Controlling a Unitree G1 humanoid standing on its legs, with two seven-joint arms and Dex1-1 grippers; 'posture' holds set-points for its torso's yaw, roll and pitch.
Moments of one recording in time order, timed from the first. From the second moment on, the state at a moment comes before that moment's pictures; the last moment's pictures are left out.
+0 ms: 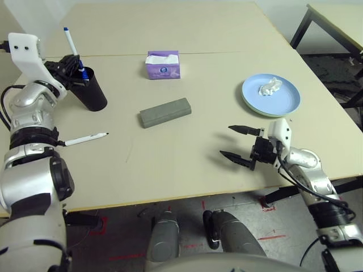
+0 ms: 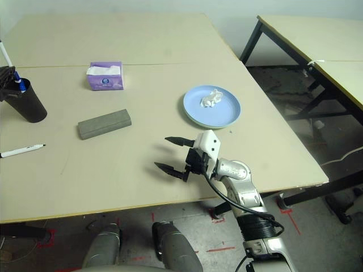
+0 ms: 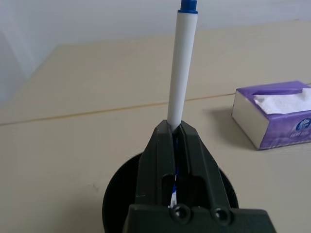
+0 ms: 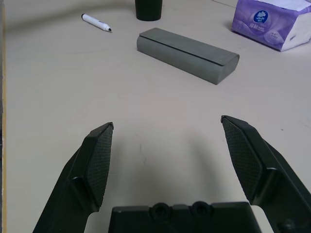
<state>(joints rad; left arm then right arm) -0.94 0.80 0.31 1.10 -0.19 -0.14 -0.59 -0.25 -0.43 0.09 0.13 0.32 -0.14 1.06</state>
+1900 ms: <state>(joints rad) -0.35 1.30 0.03 0.26 -0.07 0.37 -1.24 -0.28 -0.37 0.14 0.16 0.38 -0.20 1.22</state>
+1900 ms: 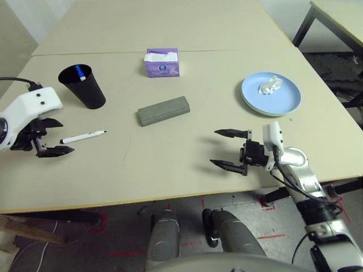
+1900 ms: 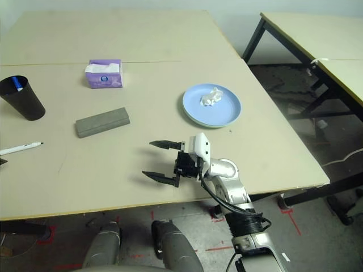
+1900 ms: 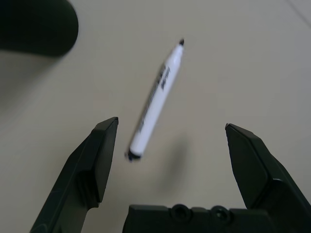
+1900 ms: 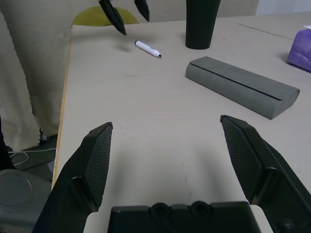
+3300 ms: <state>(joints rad) -0.65 1.08 -0.12 0.81 0.14 0.10 -1.19 -0.24 -0.41 0.14 0.09 0.38 -0.16 1.18</state>
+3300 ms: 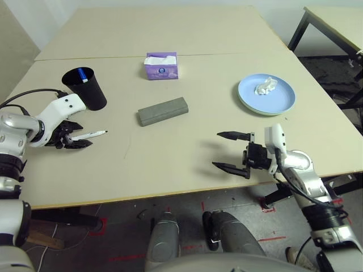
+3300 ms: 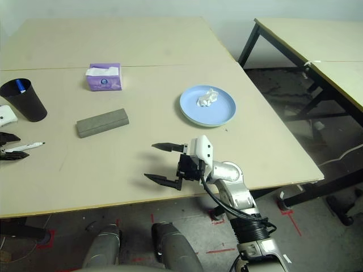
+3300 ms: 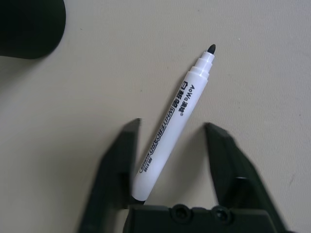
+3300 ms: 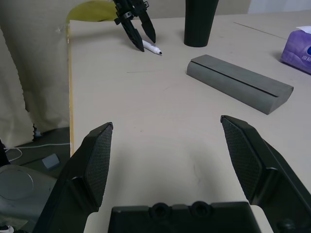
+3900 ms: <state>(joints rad) -0.61 1.09 -0.09 0.77 0.11 0.08 -1.25 -0.24 -0.40 0.15 0.09 0.37 -0.16 1.17</state>
